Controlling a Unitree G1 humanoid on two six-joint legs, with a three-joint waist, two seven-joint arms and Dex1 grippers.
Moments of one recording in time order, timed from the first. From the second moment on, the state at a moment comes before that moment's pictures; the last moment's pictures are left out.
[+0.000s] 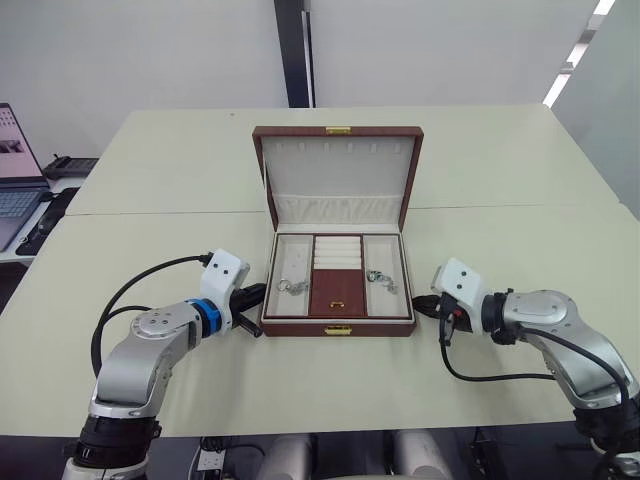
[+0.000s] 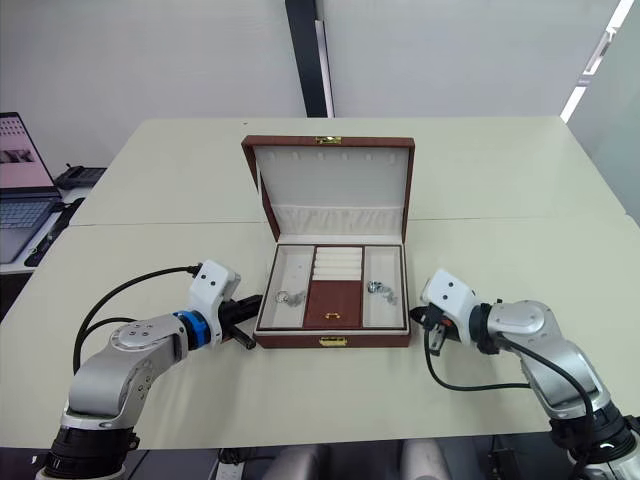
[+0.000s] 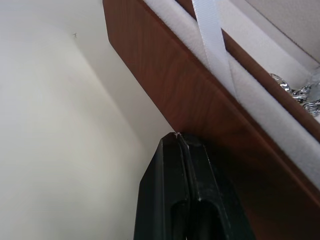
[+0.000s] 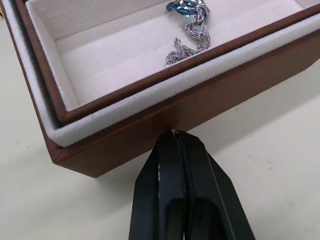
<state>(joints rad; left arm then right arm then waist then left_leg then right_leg) -0.13 0.55 0.07 -0.30 -0.31 0.79 -0.65 -0.22 -0.70 0.17 -0.43 0.14 0.72 0.91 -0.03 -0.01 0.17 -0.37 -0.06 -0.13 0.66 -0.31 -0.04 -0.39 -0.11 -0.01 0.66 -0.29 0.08</state>
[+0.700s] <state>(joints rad) -0.09 0.60 0.08 -0.29 -0.31 0.73 -0.71 -0.20 -0.68 0.15 -0.43 0.15 0.75 0.89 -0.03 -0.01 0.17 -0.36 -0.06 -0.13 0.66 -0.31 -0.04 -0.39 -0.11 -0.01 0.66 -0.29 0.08</state>
